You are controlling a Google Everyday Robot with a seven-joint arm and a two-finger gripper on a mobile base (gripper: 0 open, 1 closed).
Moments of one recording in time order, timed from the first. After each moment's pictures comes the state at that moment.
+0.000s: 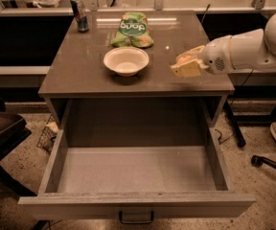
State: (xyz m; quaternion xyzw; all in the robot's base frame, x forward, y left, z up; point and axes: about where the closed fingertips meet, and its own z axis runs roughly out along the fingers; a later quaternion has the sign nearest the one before) arm 0.631 -0.130 0.885 -0.44 0.74 0.24 0.44
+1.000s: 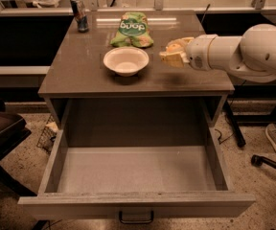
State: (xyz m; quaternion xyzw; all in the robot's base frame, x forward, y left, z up) arm 0.690 -0.105 0.894 -0.39 0.71 0.18 0.55
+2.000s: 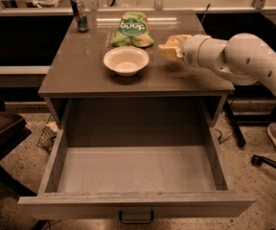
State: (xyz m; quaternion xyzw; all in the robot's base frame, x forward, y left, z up) arm 0.754 -0.114 0.881 -0.32 0.71 0.16 0.60
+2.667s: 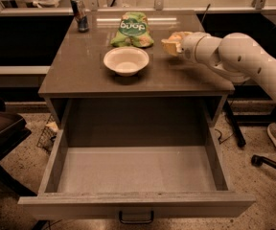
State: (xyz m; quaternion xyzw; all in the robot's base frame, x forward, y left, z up) arm 0.797 -0.126 0.875 -0.28 0.72 0.14 0.61
